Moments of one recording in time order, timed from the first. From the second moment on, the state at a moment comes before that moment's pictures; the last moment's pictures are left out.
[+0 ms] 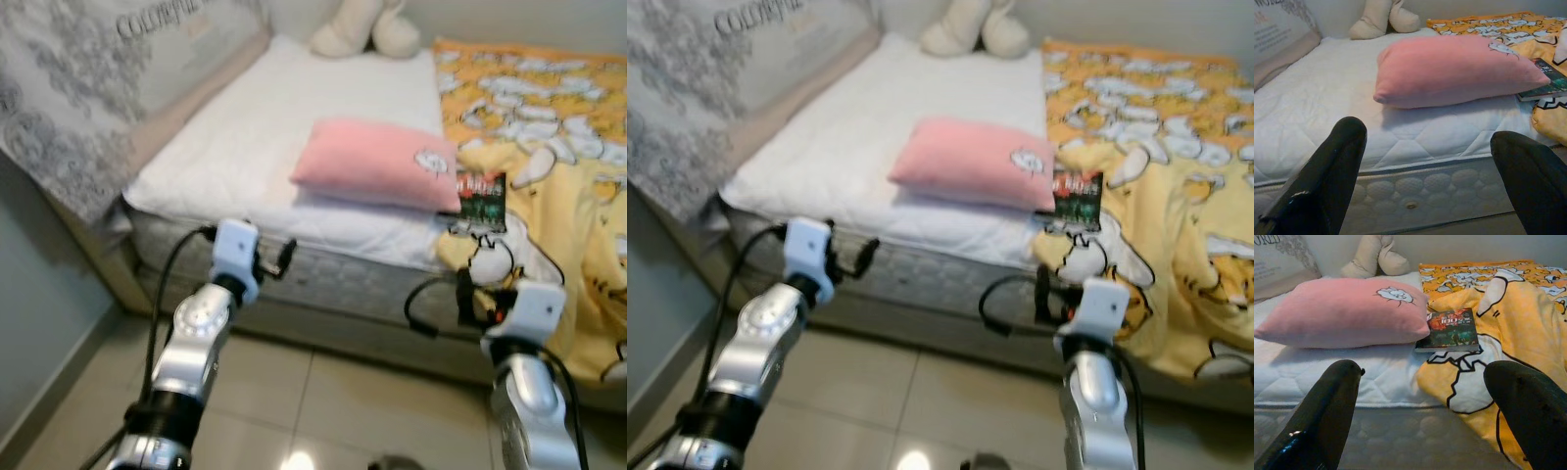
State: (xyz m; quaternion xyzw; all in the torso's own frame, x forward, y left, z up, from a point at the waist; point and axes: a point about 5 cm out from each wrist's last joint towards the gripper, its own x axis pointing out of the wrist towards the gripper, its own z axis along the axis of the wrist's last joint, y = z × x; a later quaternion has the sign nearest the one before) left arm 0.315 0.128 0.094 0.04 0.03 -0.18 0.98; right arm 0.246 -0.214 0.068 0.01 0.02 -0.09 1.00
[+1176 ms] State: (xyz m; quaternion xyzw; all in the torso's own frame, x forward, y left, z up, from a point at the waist) left arm 0.320 0.090 0.096 0.03 0.03 -0.23 0.97; right arm 0.248 -0.211 0.065 0.00 0.03 -0.06 1.00
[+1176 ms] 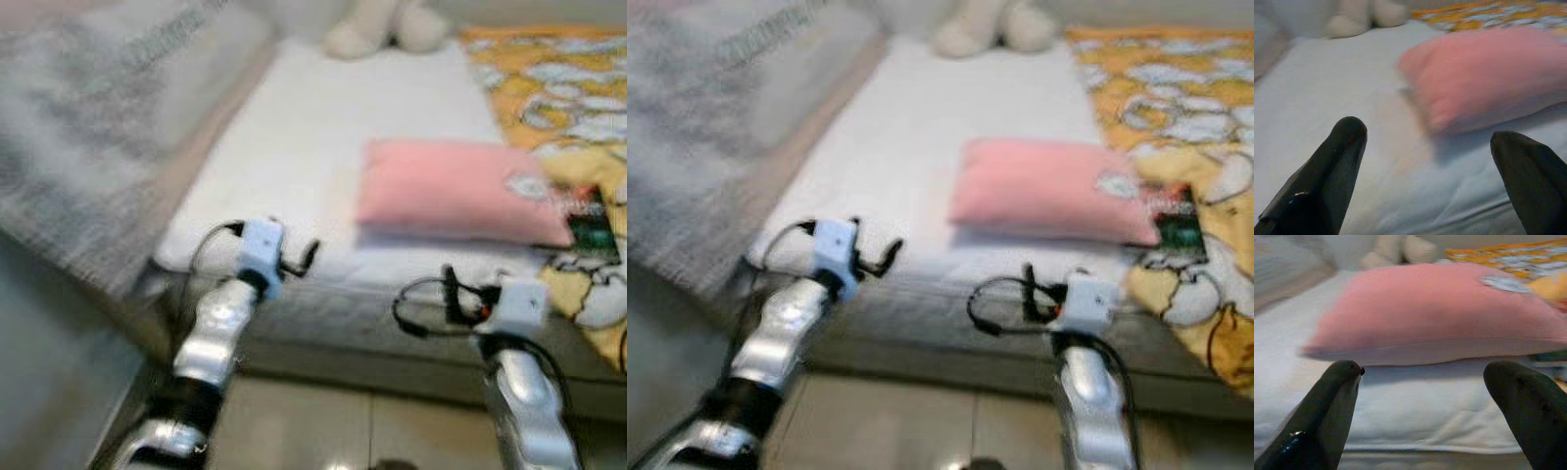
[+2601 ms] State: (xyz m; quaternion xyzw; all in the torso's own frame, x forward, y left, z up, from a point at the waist) left arm 0.313 0.085 0.088 -0.05 0.02 -0.20 0.98; right arm 0.262 -0.221 0.097 -0.02 0.02 -0.02 1.00
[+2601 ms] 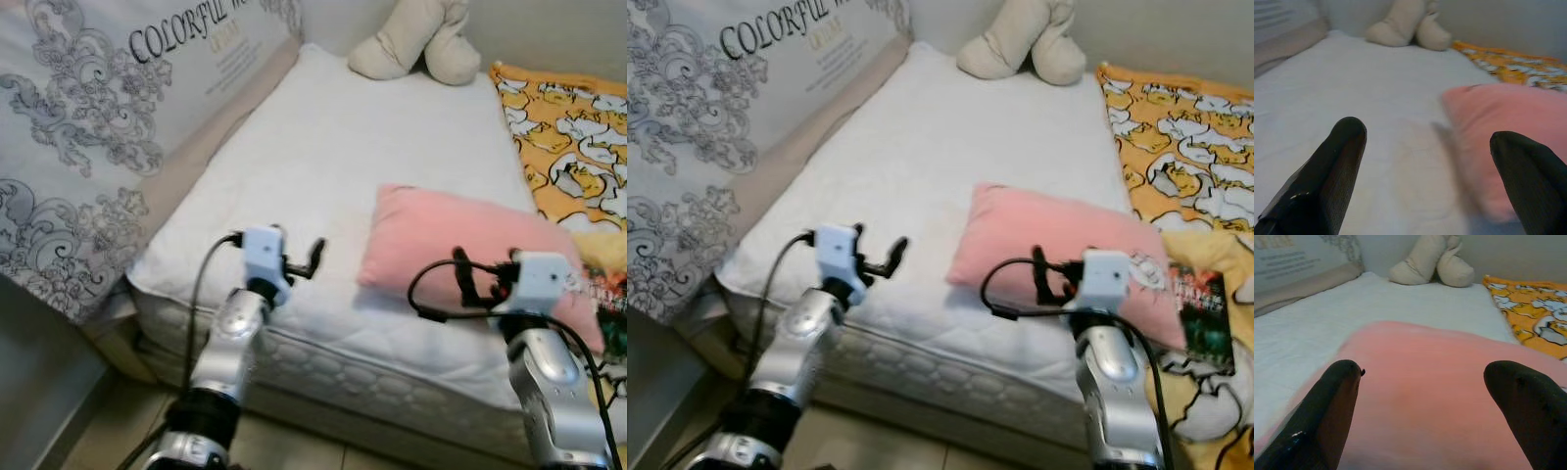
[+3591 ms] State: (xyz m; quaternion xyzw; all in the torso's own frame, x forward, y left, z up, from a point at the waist) left arm 0.324 0.120 0.108 0.00 -0.01 -0.20 0.98; right arm 0.292 -0.211 0.095 0.02 0.02 -0.09 1.00
